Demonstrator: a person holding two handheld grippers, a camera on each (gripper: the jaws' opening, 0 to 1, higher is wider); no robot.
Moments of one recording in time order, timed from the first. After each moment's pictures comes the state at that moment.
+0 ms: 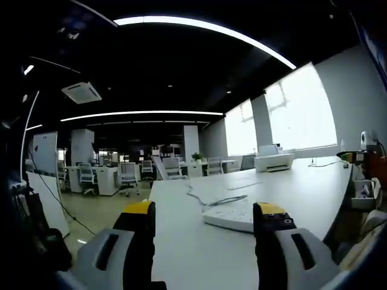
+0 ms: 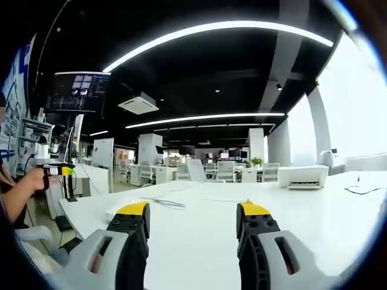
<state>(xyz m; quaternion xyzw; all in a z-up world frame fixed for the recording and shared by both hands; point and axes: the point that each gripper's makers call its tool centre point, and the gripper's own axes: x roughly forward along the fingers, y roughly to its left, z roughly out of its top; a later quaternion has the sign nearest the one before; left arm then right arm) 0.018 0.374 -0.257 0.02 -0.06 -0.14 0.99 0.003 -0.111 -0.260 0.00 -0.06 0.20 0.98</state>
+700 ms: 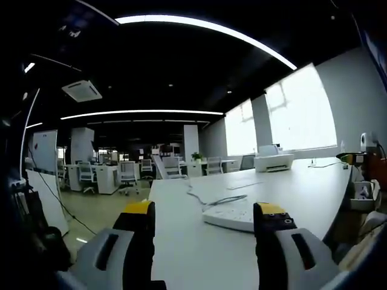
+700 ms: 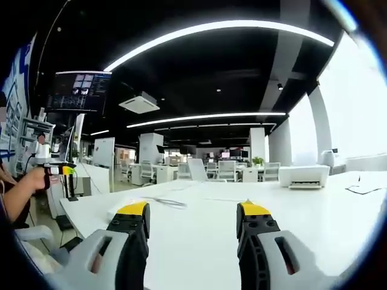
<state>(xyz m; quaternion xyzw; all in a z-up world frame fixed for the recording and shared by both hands) 0.018 0.376 -0.258 0.01 -0.05 -0.14 0.99 0.002 -0.106 -0.262 0.00 -0.05 0.20 0.98</state>
